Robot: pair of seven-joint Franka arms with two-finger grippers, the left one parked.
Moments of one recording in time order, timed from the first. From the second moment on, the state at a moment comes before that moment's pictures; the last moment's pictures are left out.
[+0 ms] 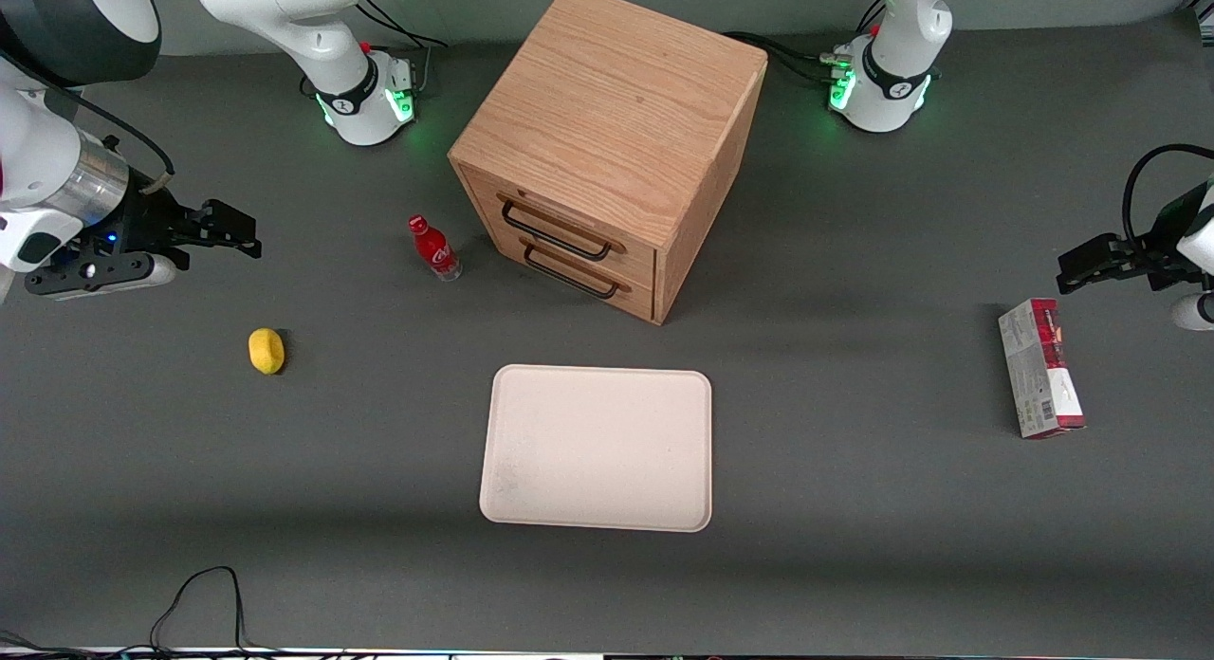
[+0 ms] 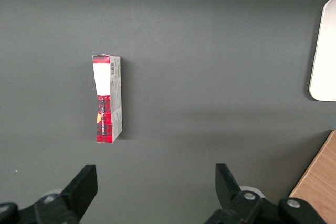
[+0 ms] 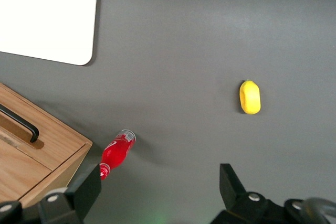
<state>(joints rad) 0.16 -0.04 -0.08 -1.75 0.05 1.63 -0.02</state>
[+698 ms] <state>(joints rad) 0.16 0.02 -0.10 -1.67 0.05 1.54 -0.02</state>
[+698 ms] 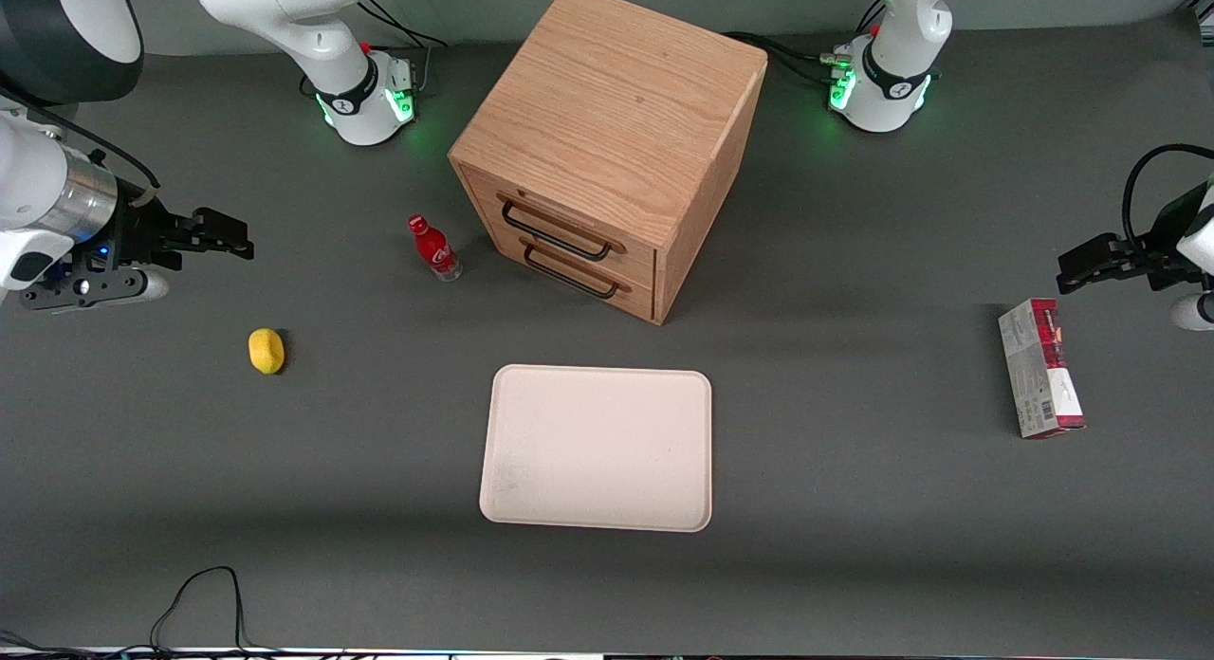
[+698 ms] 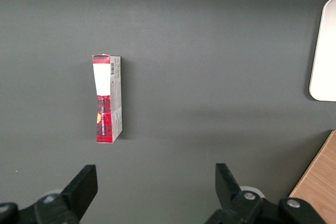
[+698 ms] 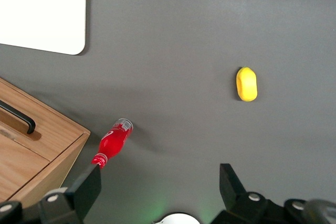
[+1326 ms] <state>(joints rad) 0.16 0.03 -0.10 -1.66 0.05 1.53 -0.02</state>
